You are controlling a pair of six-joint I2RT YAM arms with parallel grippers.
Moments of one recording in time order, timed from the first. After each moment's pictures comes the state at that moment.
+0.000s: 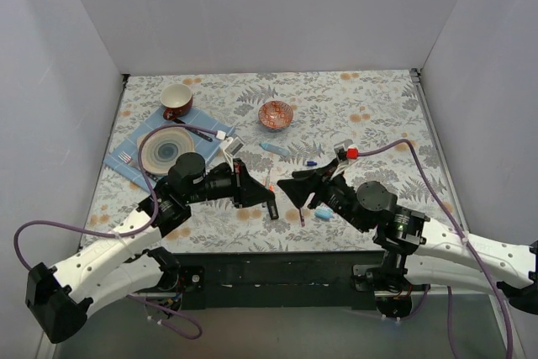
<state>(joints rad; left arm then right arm) -0.75 0.87 0.65 0.06 0.59 -0.70 1.22 0.76 0.63 0.15 0.36 0.59</state>
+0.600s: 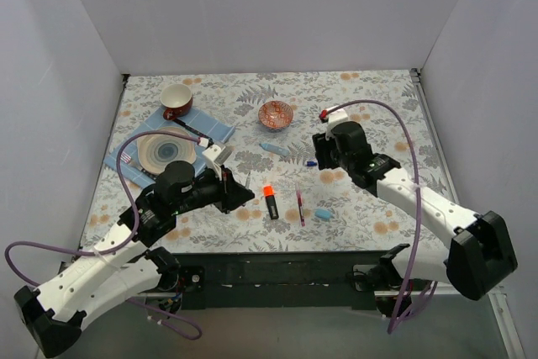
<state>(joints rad) -0.75 0.71 0.69 -0.30 0.31 -0.43 0.61 1.20 0.84 -0.21 0.21 0.15</state>
